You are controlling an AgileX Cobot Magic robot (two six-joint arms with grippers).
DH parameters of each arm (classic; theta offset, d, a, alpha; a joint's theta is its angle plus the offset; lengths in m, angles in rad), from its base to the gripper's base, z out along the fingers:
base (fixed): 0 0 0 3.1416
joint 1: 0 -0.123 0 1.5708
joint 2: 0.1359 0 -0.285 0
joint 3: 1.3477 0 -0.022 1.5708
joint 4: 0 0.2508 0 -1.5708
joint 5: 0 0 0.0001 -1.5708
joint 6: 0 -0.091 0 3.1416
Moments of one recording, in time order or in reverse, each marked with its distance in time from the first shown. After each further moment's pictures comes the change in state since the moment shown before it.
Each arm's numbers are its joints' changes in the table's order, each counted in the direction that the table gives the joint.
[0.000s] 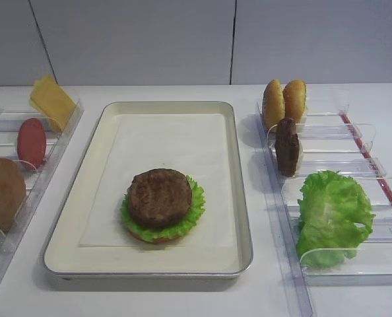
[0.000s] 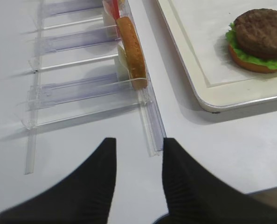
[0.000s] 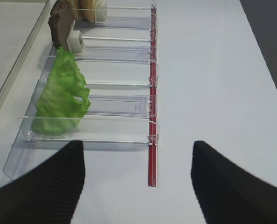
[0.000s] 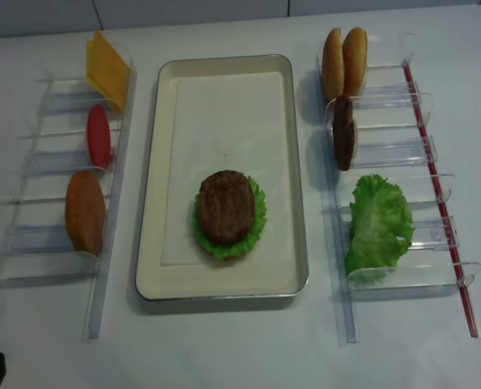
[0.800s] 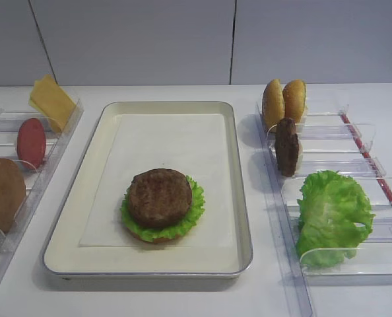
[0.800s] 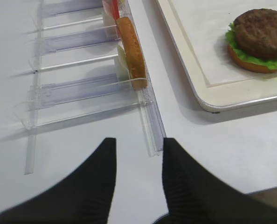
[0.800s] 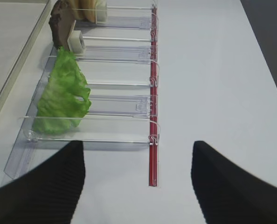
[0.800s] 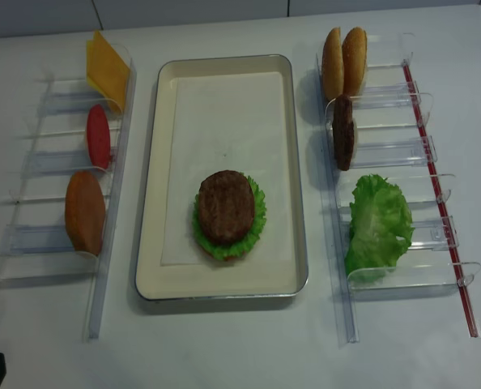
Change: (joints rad) left arm 0.000 0.000 0.000 0.000 0.000 0.000; right arm 0.000 0.000 0.000 0.002 0.000 -0.002
